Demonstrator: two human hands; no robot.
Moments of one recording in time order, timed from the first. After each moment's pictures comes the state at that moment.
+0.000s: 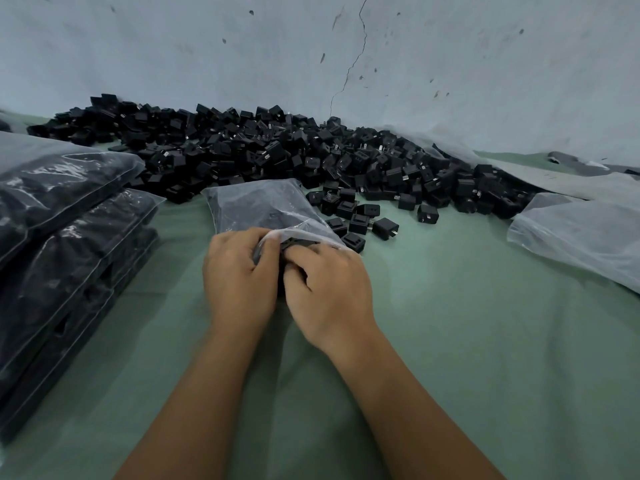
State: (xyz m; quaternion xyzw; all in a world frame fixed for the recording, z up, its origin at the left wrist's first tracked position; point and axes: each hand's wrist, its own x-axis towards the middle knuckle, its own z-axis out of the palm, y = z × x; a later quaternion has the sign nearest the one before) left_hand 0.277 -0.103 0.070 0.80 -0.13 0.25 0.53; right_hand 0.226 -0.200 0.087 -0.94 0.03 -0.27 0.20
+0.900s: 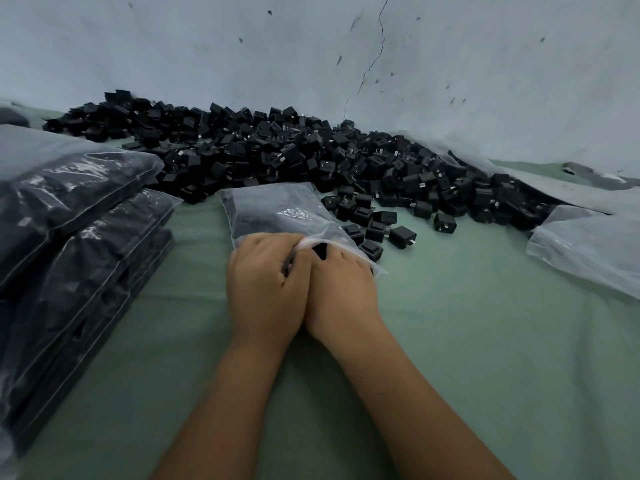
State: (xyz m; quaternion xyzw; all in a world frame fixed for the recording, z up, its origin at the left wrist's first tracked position) left_hand 0.272 -0.105 0.073 0.79 -0.19 0.33 0.49; right_hand 0.246 -0.190 0.093 -0.99 0.05 -0.14 0.06
